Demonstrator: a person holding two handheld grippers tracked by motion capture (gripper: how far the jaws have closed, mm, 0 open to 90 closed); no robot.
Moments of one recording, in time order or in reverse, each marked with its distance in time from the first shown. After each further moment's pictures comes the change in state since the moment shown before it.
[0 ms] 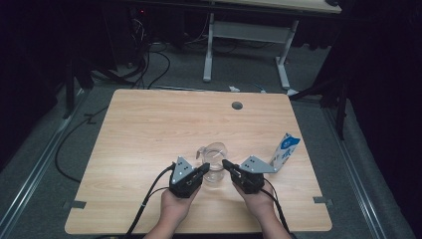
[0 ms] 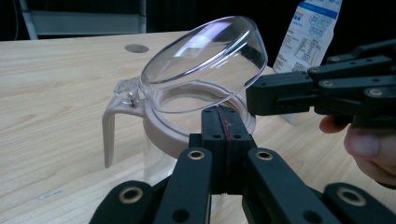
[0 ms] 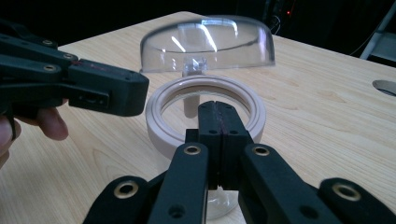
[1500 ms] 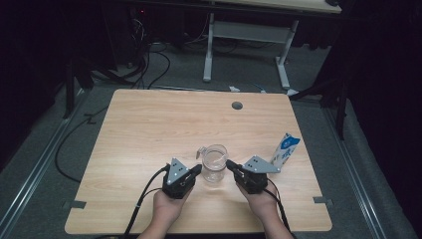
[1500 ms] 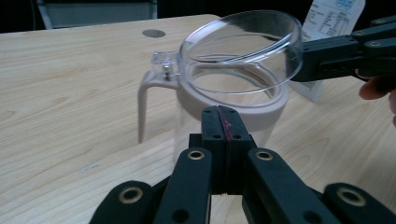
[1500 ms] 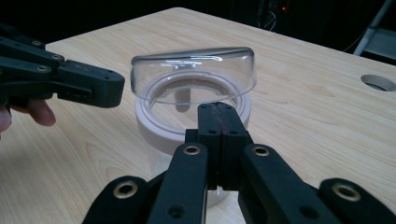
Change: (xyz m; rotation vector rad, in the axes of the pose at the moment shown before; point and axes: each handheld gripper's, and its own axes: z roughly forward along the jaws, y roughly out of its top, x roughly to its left) left arm 0.010 -0.009 -0.007 0.063 0.037 0.046; right arm -0.005 0.000 -0.007 0.019 -0.020 0.000
